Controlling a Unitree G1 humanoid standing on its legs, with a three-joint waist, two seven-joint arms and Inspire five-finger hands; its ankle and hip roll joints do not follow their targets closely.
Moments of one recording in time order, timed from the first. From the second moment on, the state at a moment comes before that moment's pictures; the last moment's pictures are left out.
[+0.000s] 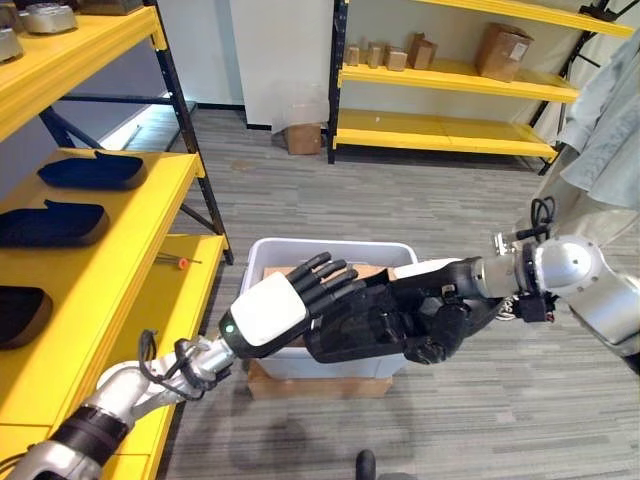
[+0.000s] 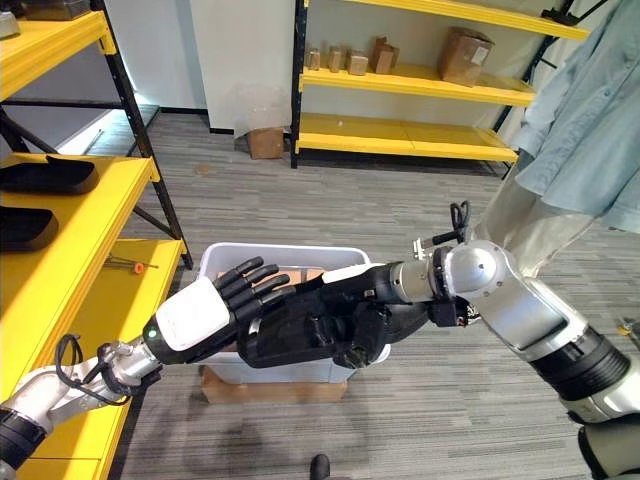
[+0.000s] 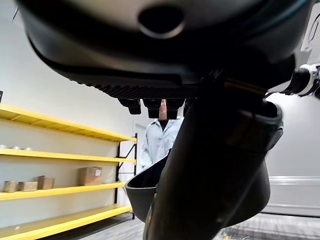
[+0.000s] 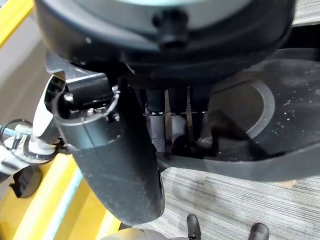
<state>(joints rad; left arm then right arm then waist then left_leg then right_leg) -0.21 0.90 -0.41 0.20 1.03 -0.72 0.69 -0.67 -1.06 0.51 -0.19 0.21 0.19 0.95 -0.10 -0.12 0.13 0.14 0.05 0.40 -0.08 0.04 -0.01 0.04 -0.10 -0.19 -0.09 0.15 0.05</state>
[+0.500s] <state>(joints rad) -0.12 0.89 -0.39 0.20 1.00 -0.79 0.62 -0.67 -1.06 0.51 -0.19 0.20 0.17 0.92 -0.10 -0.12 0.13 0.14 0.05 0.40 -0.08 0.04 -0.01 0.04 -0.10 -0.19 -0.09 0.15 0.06</state>
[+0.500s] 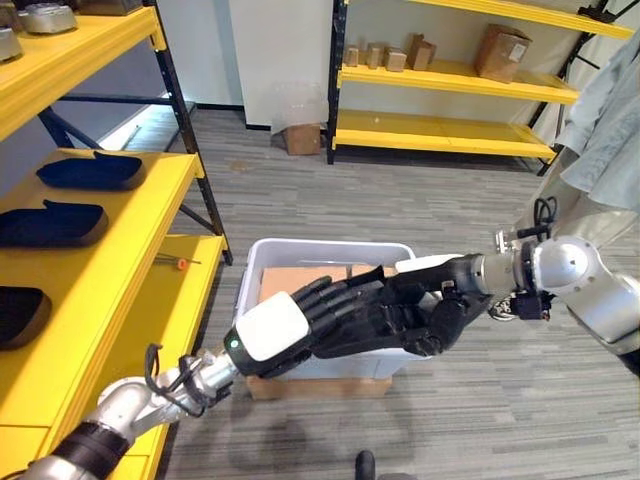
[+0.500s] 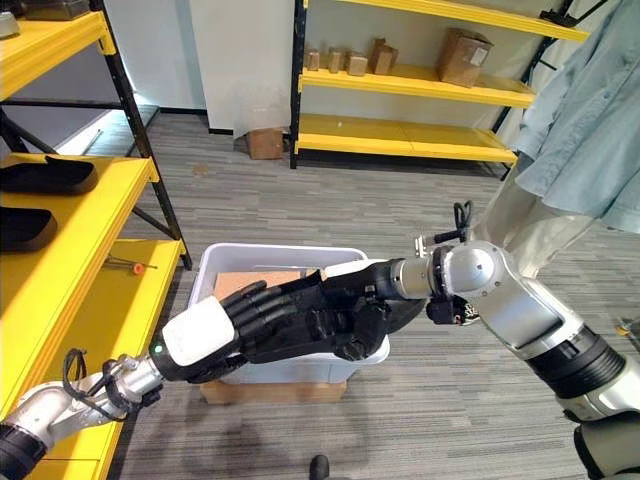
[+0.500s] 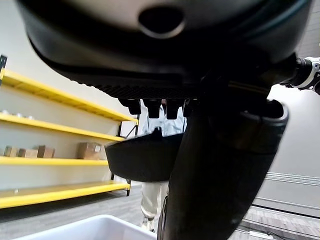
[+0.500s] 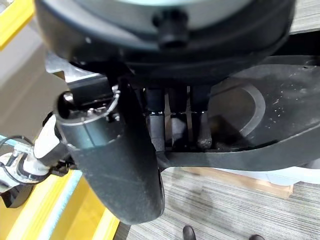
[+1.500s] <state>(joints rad) -0.36 0.85 -0.51 0.04 1.10 -0.80 0.80 -0.80 -1.02 0.59 -0.13 0.18 0.15 0.90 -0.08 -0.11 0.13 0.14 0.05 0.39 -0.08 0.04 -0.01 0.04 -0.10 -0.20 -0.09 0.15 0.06</state>
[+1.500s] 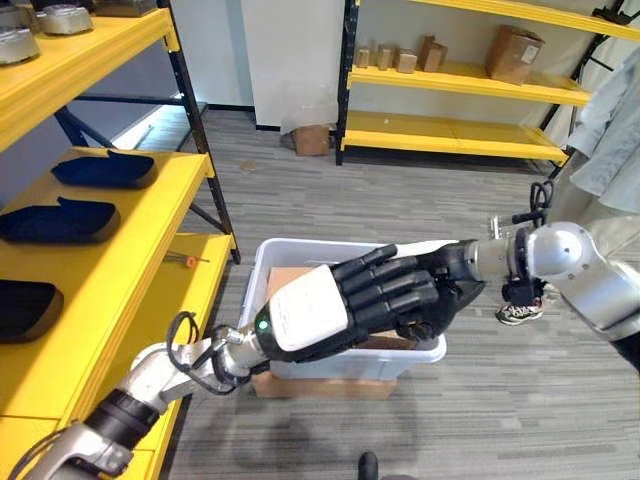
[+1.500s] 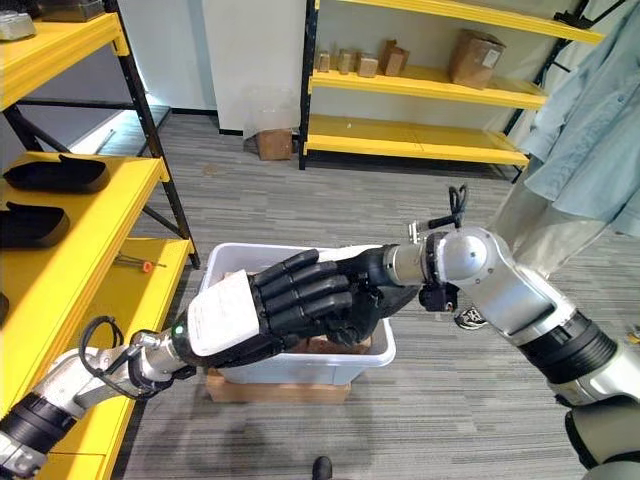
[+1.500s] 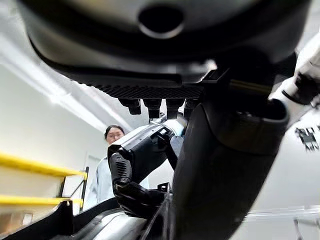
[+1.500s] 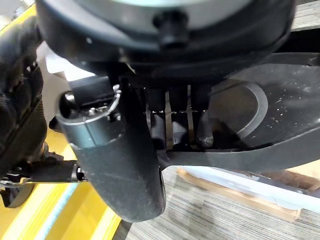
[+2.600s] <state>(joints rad) -0.18 0.92 -0.35 0.20 1.06 -0.68 0.86 -0.69 -1.06 0.41 0.14 0.17 0.09 0.73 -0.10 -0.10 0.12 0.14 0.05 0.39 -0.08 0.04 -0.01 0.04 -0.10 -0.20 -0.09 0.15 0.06</state>
